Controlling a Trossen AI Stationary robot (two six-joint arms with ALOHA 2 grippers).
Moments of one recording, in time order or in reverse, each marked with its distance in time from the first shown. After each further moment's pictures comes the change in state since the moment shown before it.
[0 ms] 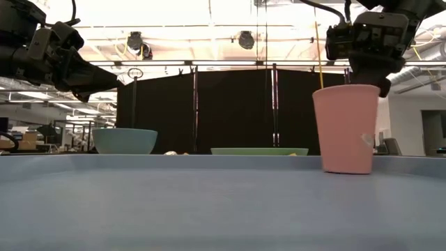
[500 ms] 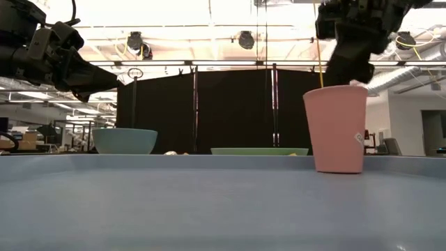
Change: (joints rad) left arm 0.000 0.000 0.000 0.000 0.000 0.000; right arm 0.000 0.000 0.084 0.059 0.023 -0.059
